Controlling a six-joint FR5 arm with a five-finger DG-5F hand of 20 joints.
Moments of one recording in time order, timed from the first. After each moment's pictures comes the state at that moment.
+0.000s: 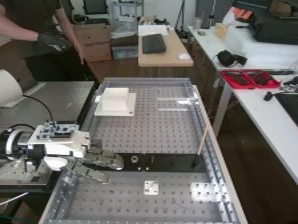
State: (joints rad) arm 1.05 -1.93 -2.16 -2.42 -2.16 -1.03
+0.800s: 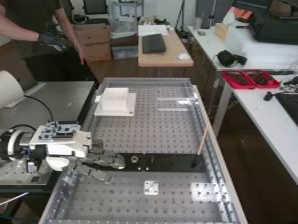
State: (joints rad) arm 1.05 -1.94 -2.15 -2.43 -2.18 -1.04
